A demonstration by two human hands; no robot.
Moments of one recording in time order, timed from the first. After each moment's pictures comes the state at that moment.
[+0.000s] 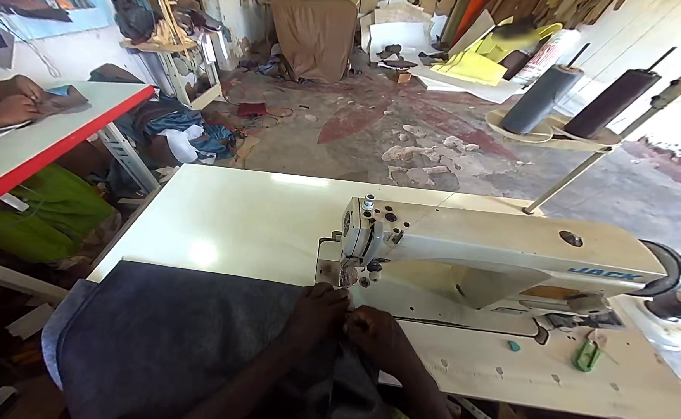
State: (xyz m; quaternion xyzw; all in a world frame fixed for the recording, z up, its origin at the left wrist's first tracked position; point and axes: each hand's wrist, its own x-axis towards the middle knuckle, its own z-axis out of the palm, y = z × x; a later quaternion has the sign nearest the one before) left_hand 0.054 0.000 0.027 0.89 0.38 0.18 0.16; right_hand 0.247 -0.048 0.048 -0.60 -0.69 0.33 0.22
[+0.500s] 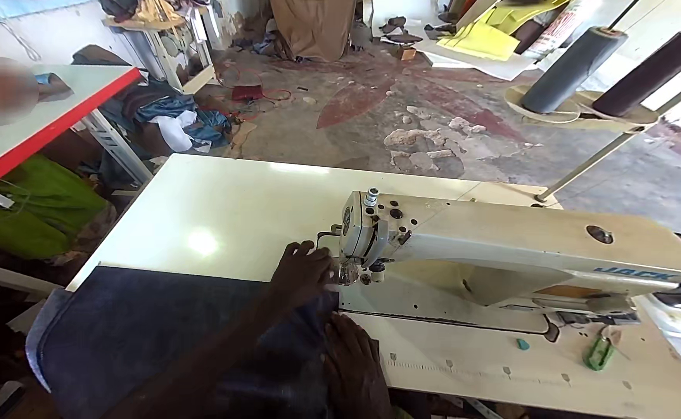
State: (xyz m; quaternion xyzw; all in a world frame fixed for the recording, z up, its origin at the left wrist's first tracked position) left_hand 0.038 0.079 0.044 0.90 0.42 0.06 0.05; right_hand 0.185 -0.104 0.001 -0.61 -0.75 0.07 0.27
